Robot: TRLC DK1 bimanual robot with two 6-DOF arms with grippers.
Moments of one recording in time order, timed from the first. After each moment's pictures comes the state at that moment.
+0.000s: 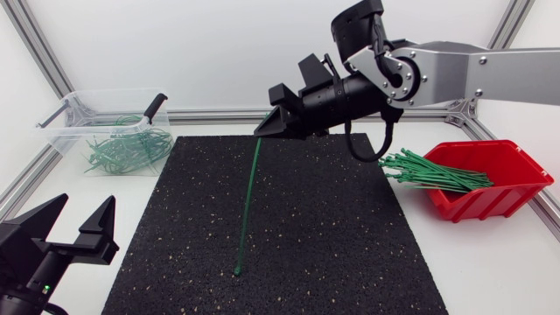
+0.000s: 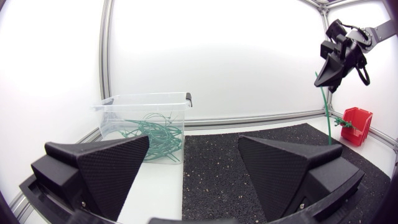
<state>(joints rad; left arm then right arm) -0.04 0.06 0.02 -0.01 0.00 0.02 0.49 1.72 1.31 -0.30 -0.70 0.42</state>
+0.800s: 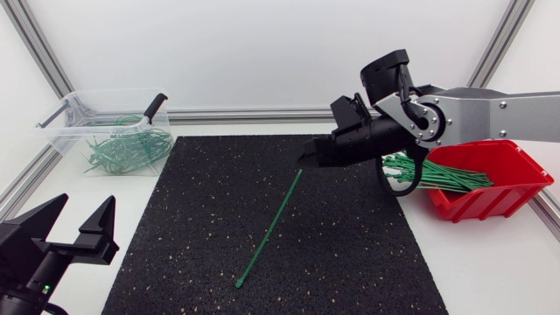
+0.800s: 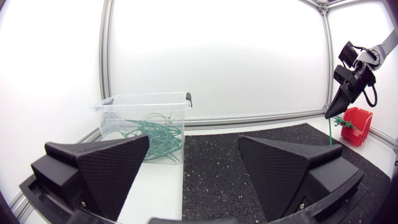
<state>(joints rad) -0.04 0.06 0.02 -0.01 0.00 0.02 0.39 1.63 1.06 -0.27 -0.50 0.20</state>
